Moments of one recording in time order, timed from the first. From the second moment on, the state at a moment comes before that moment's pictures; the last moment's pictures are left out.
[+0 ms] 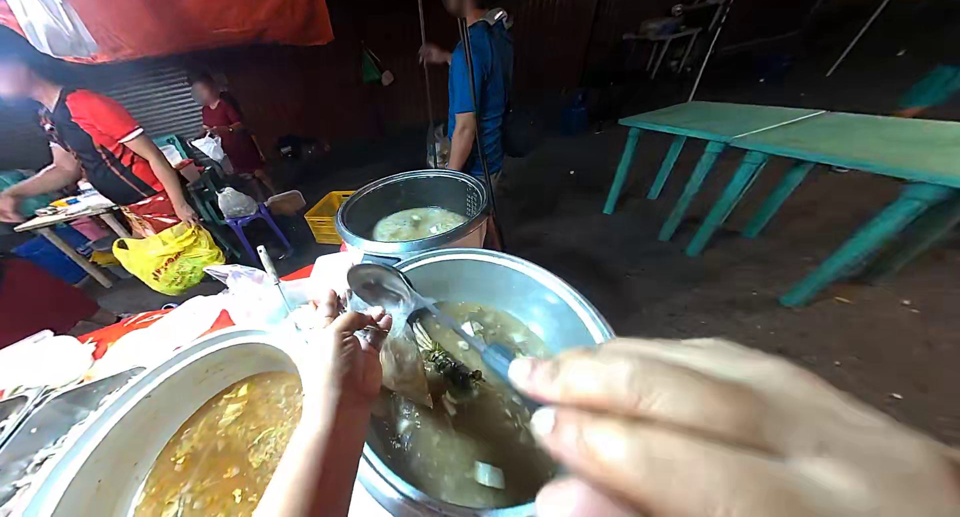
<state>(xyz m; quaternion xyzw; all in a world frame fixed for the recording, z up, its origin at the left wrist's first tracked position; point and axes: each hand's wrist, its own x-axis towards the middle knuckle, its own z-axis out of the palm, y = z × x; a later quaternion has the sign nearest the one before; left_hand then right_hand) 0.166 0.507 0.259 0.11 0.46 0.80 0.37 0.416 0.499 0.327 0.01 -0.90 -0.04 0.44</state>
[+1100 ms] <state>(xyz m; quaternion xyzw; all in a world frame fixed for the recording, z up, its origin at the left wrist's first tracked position) 0.120 0.463 0.318 0.22 0.48 0.77 0.35 0.388 0.553 0.171 -0.39 -0.64 0.53 0.39</state>
